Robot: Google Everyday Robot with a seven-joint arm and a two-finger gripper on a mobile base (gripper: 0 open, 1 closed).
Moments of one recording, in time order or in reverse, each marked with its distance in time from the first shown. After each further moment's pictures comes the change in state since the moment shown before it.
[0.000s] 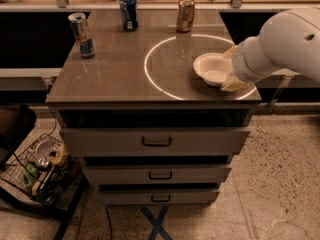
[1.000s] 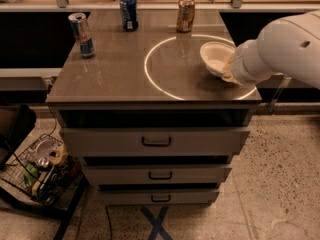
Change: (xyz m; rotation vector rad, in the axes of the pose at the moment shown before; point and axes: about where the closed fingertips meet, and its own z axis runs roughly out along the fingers) arm 0.000 0.002 0.004 0.021 0.007 -0.012
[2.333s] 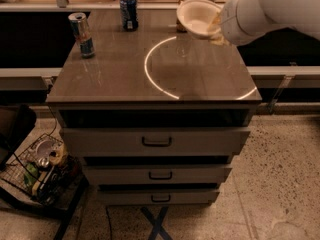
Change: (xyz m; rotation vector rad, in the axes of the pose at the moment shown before) arm -0.066 -0.081 -0.050 0.134 -0.113 -0.313
